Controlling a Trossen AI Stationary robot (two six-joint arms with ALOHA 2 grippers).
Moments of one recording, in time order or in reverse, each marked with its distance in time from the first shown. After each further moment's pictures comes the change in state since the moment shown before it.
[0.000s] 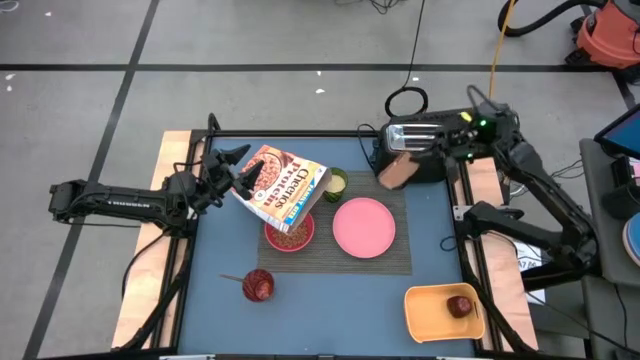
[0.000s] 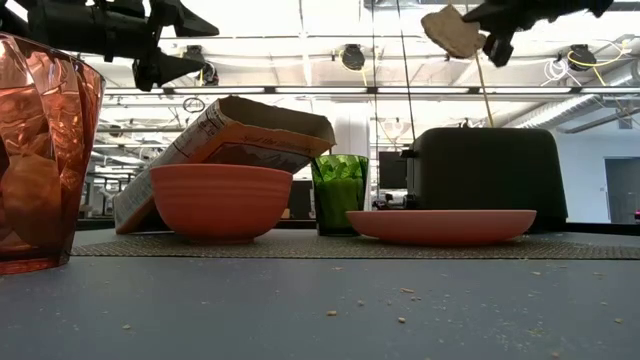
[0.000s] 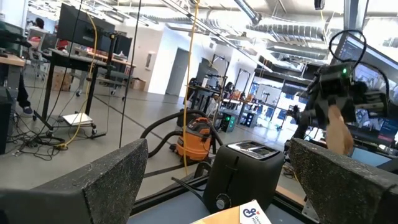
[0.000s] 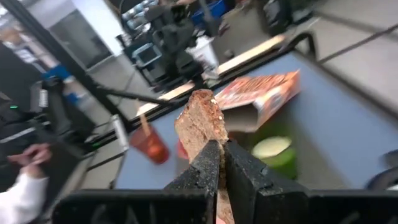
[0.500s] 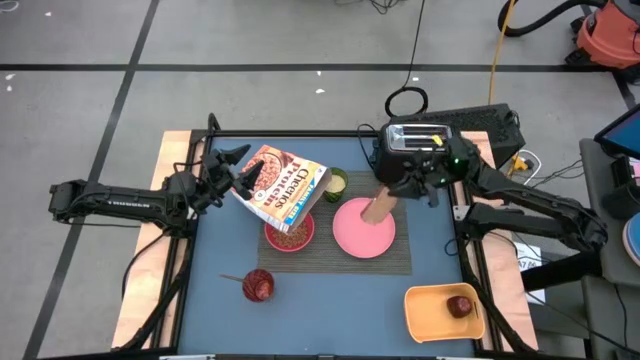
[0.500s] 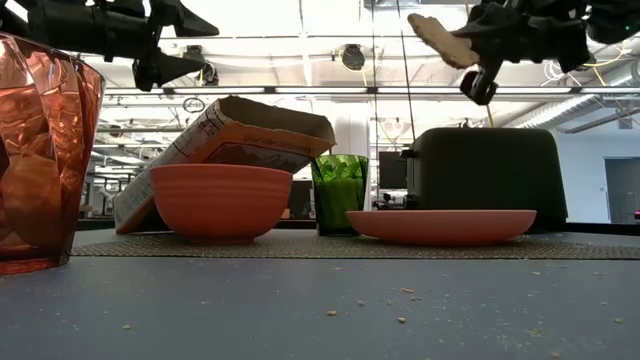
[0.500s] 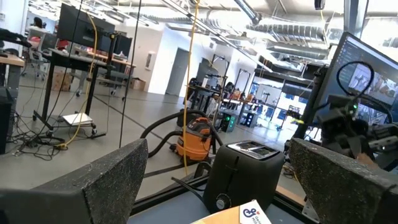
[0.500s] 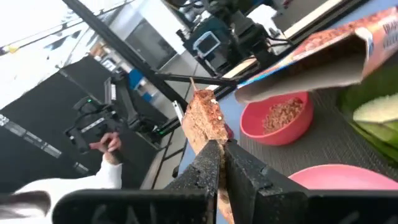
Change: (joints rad) left arm 0.000 0.000 0.000 0.000 0.000 0.000; right arm 0.345 -0.005 -0.414 0.654 0.055 0.462
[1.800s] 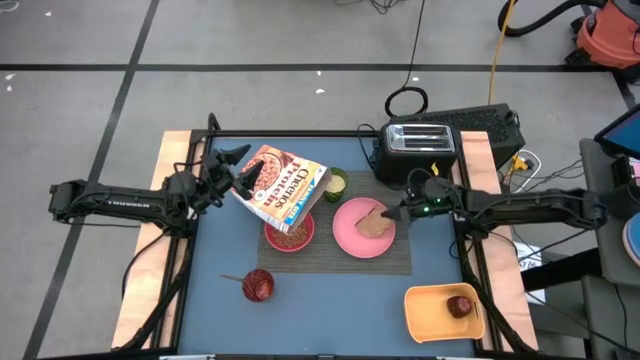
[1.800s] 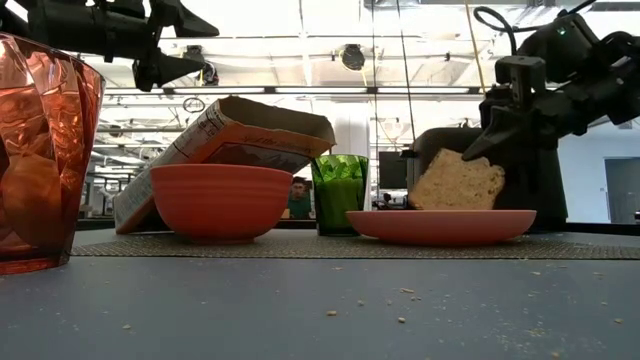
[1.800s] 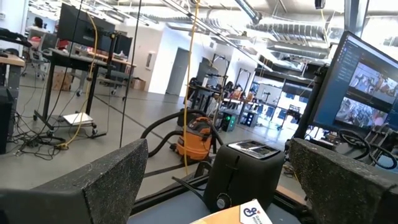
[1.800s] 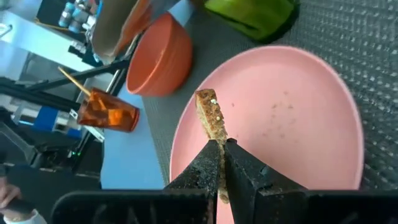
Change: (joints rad) left arm 0.000 0.000 0.000 -0.003 0.000 0.000; right arm 0.344 0.046 -0.346 0.116 0.637 0.270
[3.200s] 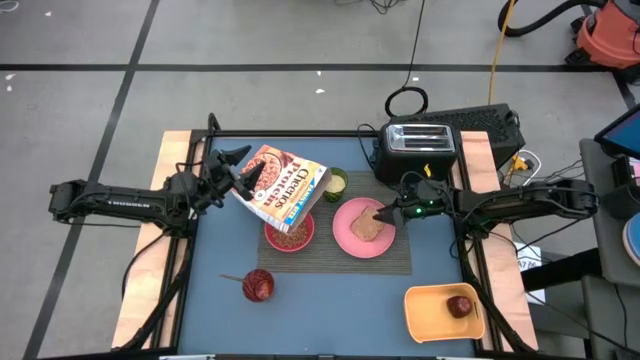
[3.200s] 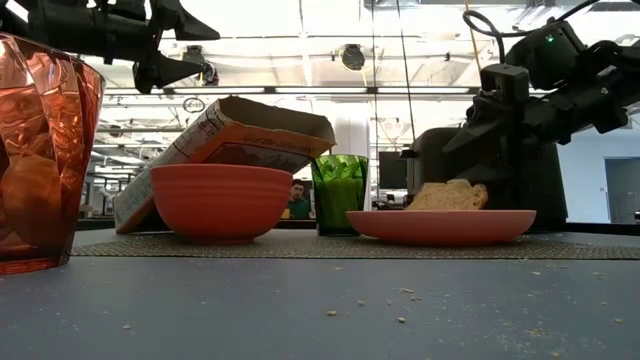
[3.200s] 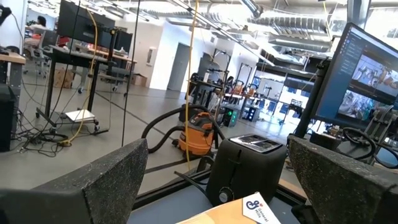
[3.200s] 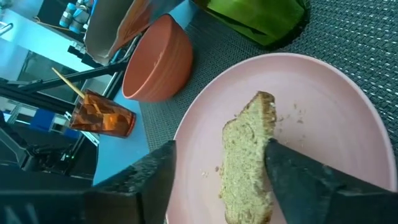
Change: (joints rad) left arm 0.000 0.000 0.000 -0.026 0.000 0.000; right arm 0.033 0.214 0.001 0.232 0.043 -0.010
